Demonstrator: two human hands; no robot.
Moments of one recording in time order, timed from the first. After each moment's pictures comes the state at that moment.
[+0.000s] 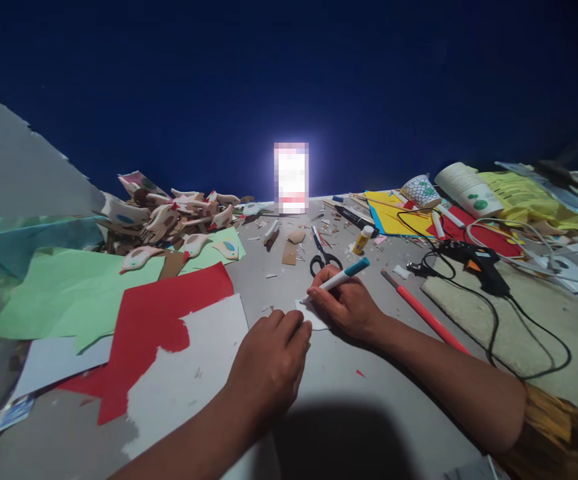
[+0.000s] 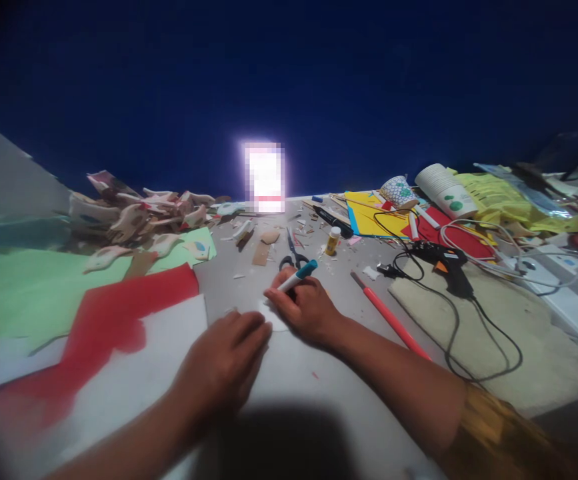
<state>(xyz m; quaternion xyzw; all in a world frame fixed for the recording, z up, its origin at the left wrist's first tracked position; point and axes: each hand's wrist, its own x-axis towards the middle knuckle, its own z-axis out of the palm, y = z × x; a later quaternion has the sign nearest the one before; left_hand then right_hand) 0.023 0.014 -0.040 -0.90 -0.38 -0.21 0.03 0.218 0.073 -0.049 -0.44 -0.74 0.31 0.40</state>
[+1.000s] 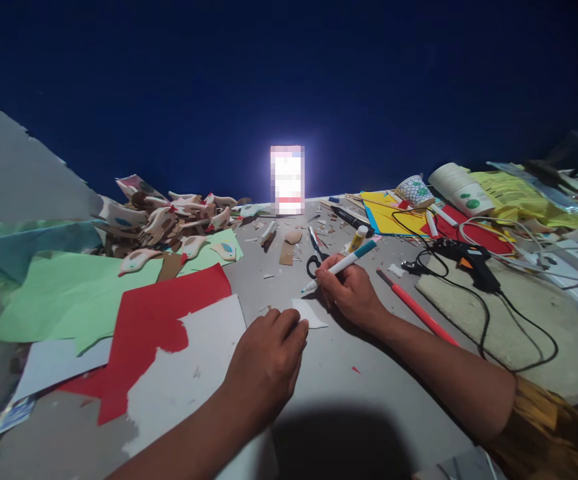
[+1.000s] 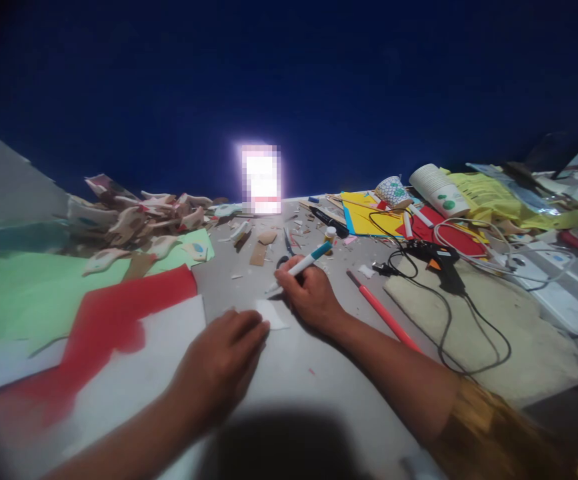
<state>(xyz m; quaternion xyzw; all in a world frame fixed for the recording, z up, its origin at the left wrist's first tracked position) 0.024 0.013 -0.036 -0.89 -0.39 -0.22 0.03 0.218 0.079 -0.049 -0.47 -0.61 0.43 0.47</state>
